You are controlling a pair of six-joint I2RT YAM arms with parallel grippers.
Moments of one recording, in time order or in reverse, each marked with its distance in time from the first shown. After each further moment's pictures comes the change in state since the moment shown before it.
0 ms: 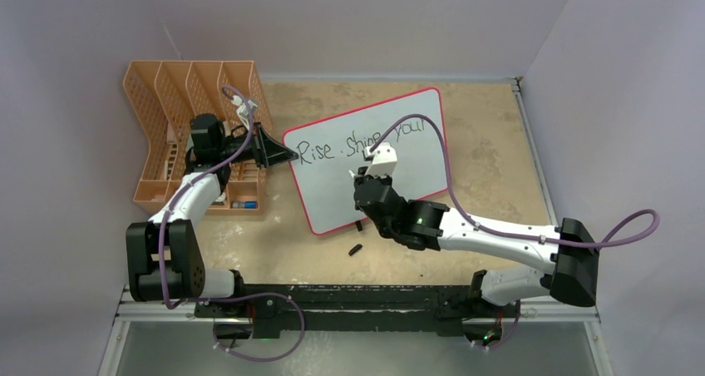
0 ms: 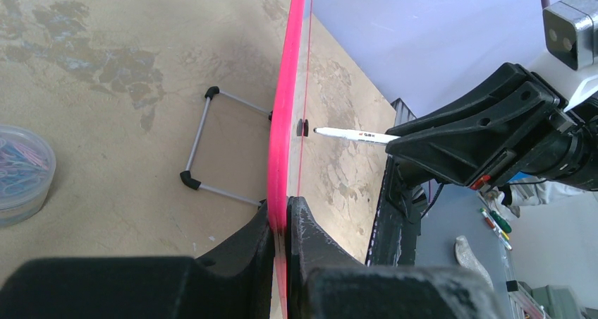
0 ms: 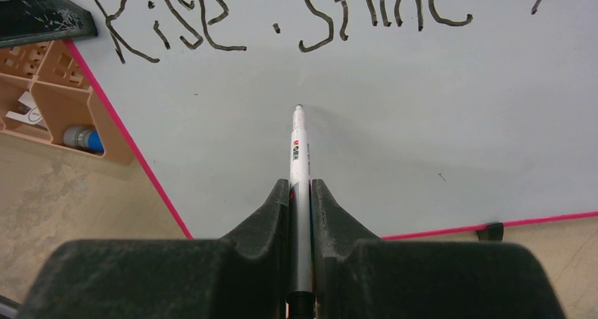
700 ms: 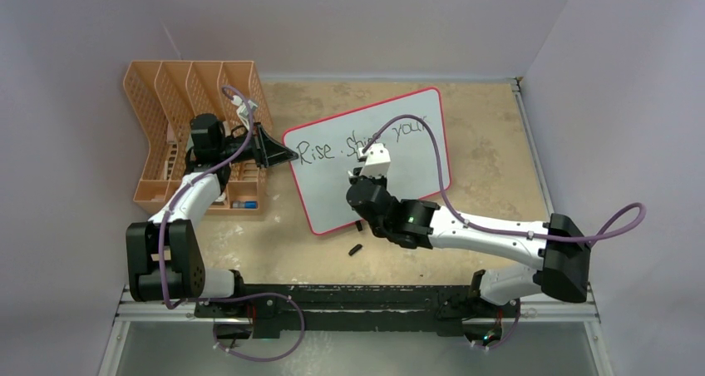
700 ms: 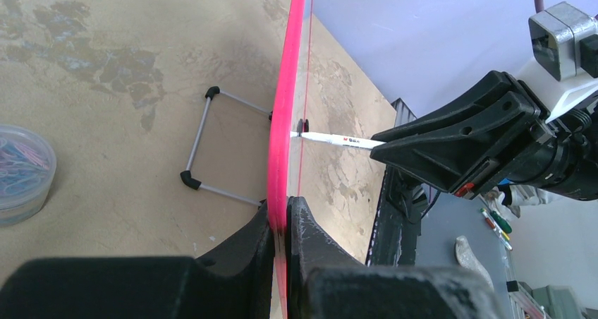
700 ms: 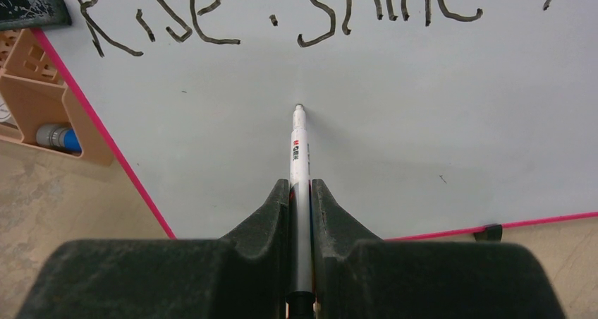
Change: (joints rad) left arm 0.000 0.000 0.000 0.000 0.000 0.000; right arm 0.000 0.063 0.016 0.011 0.021 -0.010
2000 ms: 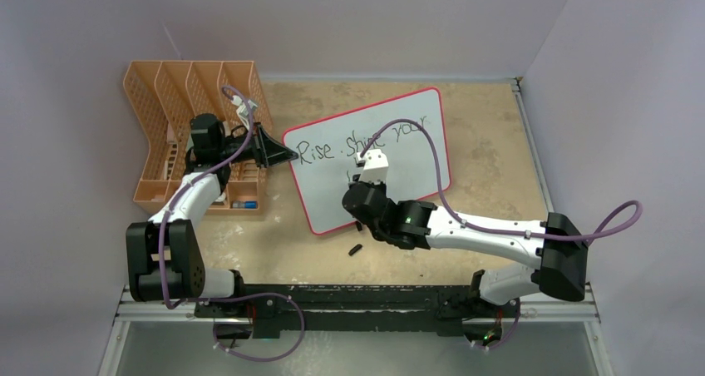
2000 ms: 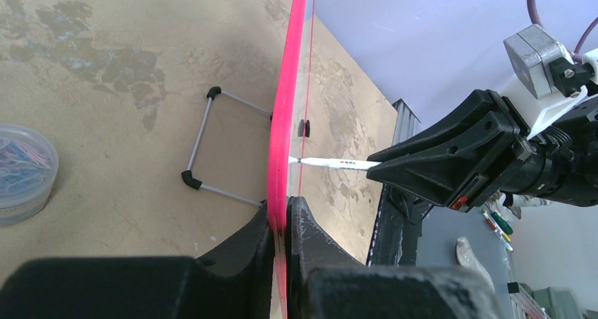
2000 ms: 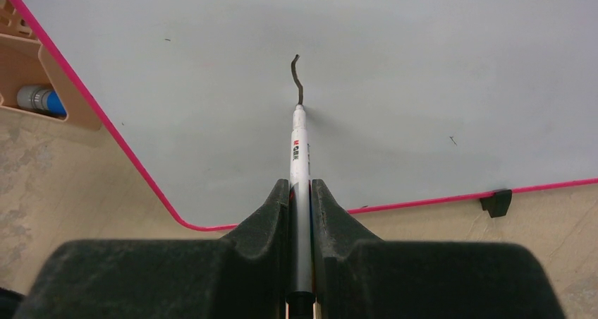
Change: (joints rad) left arm 0.000 0.000 0.000 -0.001 -0.003 0.000; right arm 0.006 0.020 0.020 -0.132 -0.039 0.094
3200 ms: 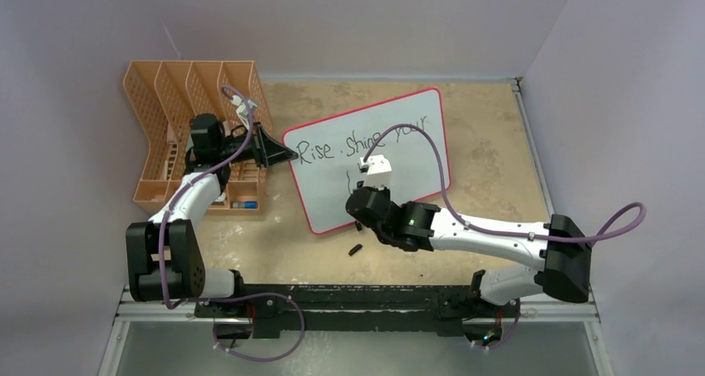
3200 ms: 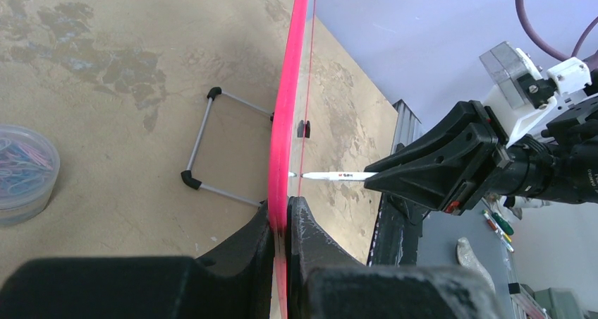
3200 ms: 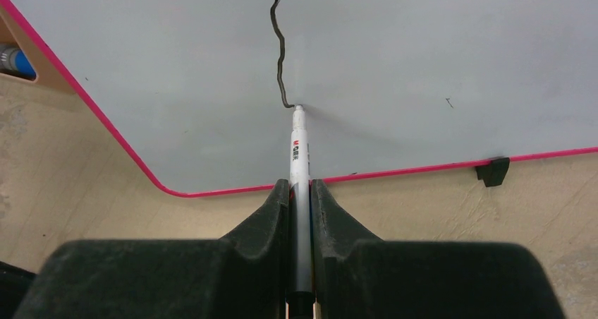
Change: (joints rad) left arm 0.001 0.000 0.000 0.002 -0.002 0.000; right arm 0.004 -0.018 -0.032 -0.076 -0.061 0.051
